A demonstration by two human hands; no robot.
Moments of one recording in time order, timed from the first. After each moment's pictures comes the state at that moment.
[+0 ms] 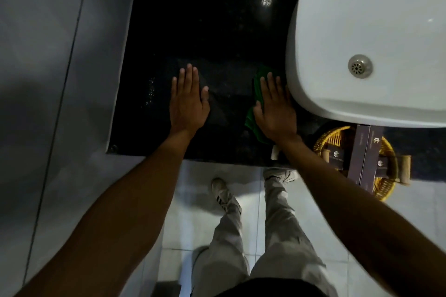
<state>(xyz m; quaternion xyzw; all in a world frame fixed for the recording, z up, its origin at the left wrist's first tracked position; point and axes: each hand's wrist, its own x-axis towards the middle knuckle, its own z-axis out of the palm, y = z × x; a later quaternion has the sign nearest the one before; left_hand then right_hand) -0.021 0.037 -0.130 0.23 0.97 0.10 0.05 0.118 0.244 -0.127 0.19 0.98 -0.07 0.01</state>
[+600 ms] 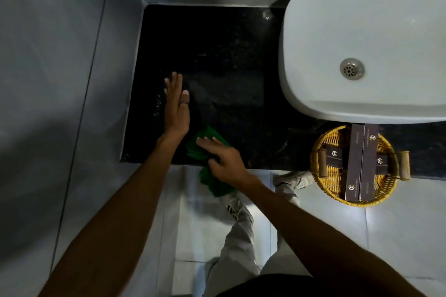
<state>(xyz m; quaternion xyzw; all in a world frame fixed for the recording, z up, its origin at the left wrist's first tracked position) -0.024 0.015 -0.074 0.12 0.86 0.46 0.17 0.149 0.099 -0.088 0.05 0.82 -0.56 0.00</state>
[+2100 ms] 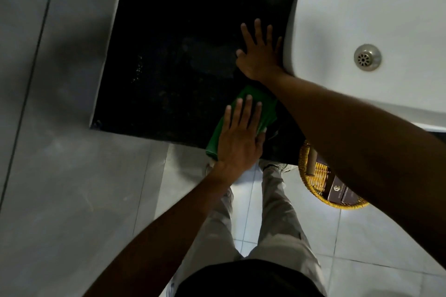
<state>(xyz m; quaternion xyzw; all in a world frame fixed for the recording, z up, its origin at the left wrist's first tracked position) 0.160 0.113 -0.125 0.33 0.93 0.11 0.10 0.001 0.284 -0.130 0.19 0.95 -0.18 0.16</state>
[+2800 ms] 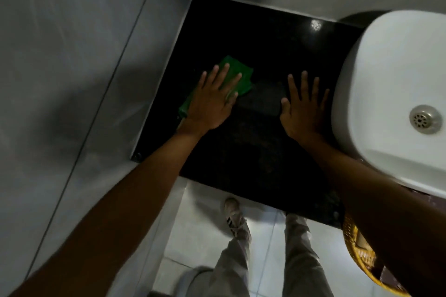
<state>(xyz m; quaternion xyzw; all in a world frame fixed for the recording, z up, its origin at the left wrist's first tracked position) -0.096 0.033 -0.115 0.31 0.94 0.06 0.08 0.014 0.268 -0.140 0.22 0.97 -0.07 0.03</state>
